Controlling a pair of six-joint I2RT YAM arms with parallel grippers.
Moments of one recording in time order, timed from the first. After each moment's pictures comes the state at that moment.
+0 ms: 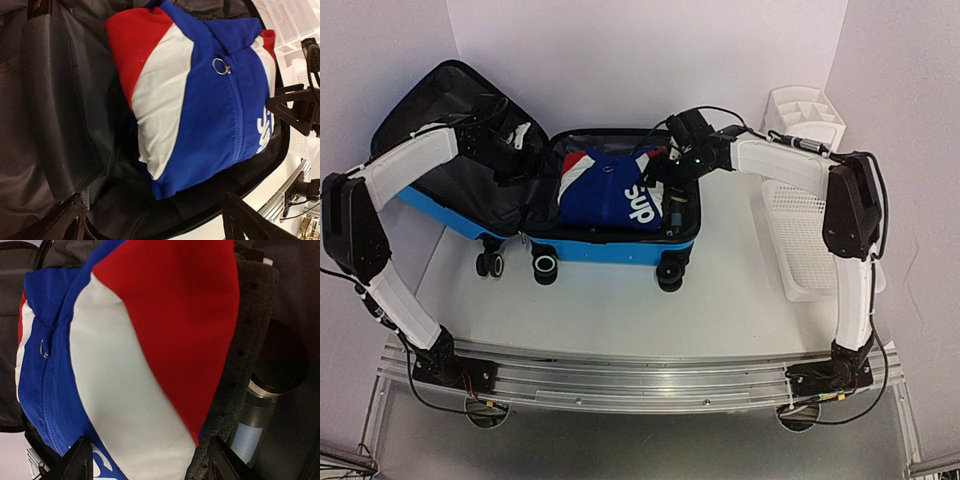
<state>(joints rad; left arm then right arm) -0.34 1.62 1.44 -0.78 0.35 -0.23 0.69 2.11 1.83 -0.60 -0.12 0.74</state>
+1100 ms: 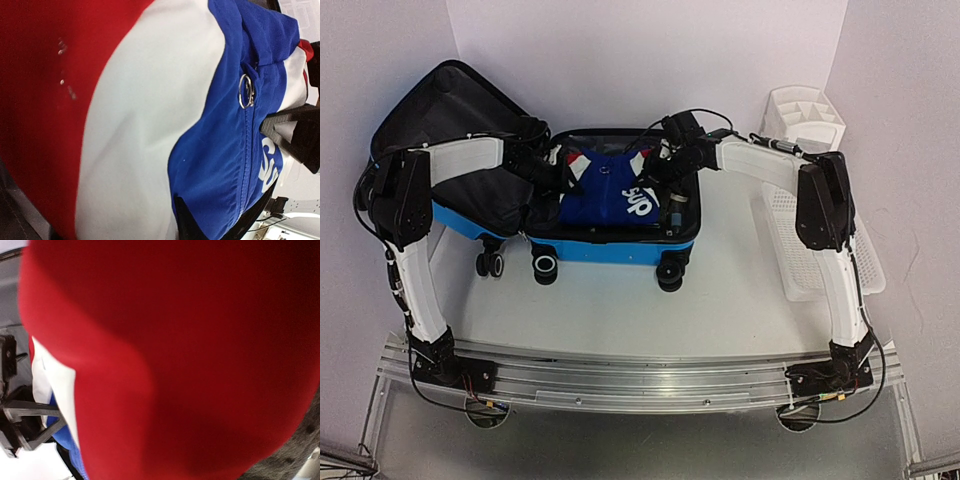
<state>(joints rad) -0.39 1.96 1.51 -0.56 0.53 -0.48 0.65 2.32 2.01 -0.53 -0.34 0.85</state>
